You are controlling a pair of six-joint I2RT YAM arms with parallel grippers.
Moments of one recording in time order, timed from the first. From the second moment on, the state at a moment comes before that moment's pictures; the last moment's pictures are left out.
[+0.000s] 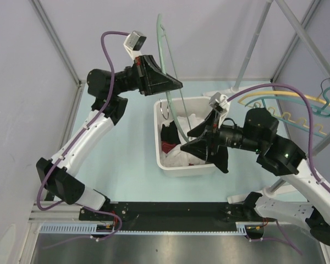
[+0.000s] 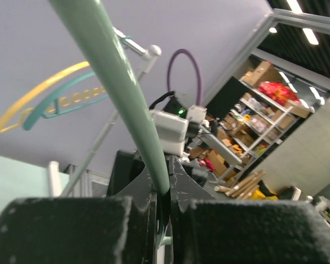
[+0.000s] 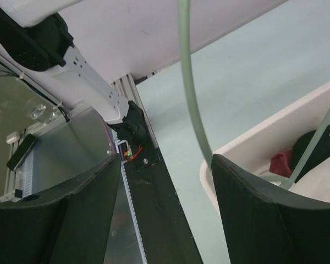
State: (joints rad) left arm -0.51 1.48 1.56 0.67 1.03 -1.39; right arm 0.84 0.93 1.33 -0.51 -0.43 0.30
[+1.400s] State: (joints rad) left arm -0.36 0.98 1.28 0.06 0.65 -0.82; right arm 1.12 1.04 1.36 -0.34 -0.01 0.52
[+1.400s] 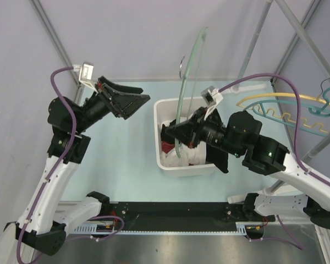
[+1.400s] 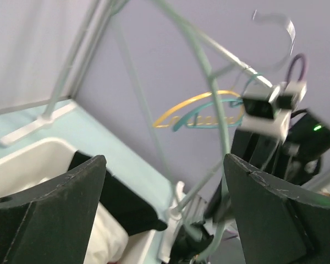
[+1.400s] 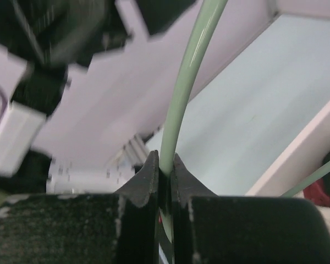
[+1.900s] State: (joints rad) left arm -0.36 0.84 1.20 -0.13 0.52 -0.67; right arm 0.95 1.32 1.56 -0.05 0.69 0.89
